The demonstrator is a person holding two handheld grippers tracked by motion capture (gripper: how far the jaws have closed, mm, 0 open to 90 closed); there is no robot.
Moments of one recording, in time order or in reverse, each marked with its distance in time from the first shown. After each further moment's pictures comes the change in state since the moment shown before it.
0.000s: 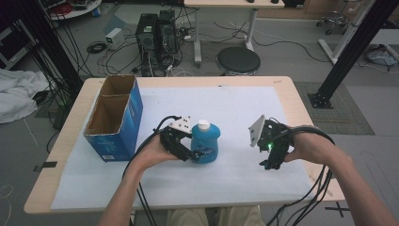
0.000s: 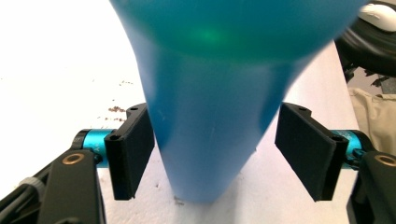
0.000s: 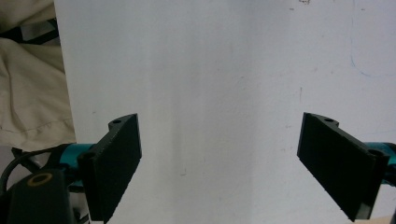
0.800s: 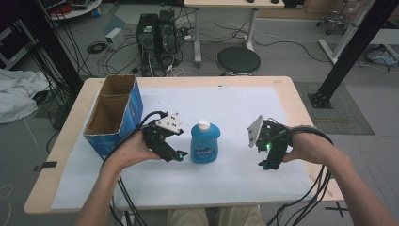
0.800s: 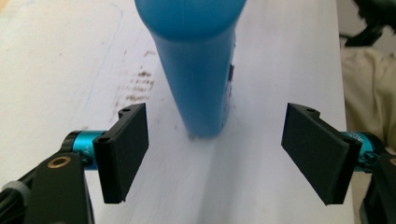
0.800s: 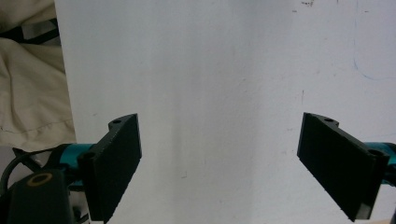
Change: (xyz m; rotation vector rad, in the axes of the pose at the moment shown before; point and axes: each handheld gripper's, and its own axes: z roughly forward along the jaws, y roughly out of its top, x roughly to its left) left arm -0.025 0.023 -0.066 0.194 0.104 0.067; right arm 0.000 0.003 0.002 0.006 0.003 -0.002
